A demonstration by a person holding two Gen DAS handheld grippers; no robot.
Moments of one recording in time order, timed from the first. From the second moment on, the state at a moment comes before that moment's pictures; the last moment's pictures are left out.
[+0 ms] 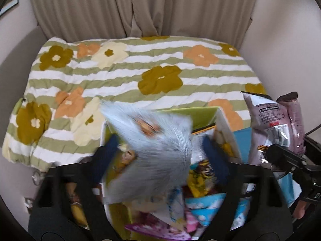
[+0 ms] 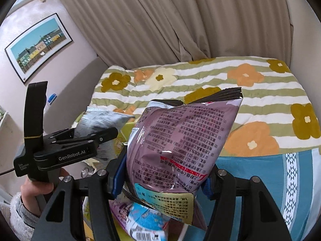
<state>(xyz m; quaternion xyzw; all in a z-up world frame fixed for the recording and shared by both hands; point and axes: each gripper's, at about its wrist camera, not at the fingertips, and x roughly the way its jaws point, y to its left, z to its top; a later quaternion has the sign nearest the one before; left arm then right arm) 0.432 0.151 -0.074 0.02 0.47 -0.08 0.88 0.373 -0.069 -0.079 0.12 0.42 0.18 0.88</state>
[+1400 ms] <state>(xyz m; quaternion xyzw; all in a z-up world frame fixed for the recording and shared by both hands) 0.289 0.215 -0.045 -0.01 0.42 -0.04 0.91 0.337 -0.039 -0.066 0.08 0.41 0.11 0.90</state>
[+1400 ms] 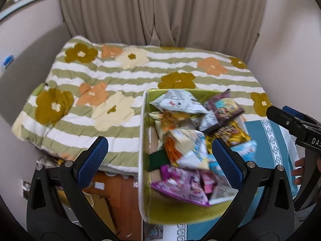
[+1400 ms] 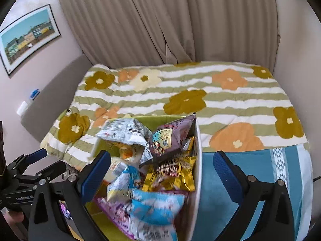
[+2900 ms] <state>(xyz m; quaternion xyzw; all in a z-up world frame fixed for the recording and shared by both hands) 0.036 0.082 0.005 0.02 0.28 -0.05 0.96 0.054 -0.141 -0.012 0.01 0.28 -0.02 0.96</state>
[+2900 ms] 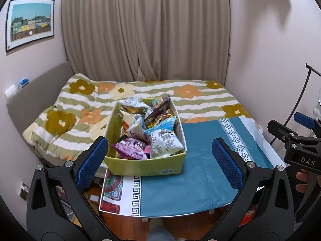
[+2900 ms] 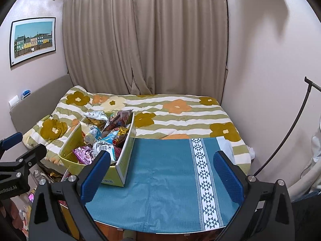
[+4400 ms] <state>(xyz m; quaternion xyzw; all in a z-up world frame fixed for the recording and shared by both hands) 0.039 0.085 -0.001 0.02 0.28 -0.05 0.96 0.060 -0.144 -0.013 0.01 0.29 -0.02 0.96</state>
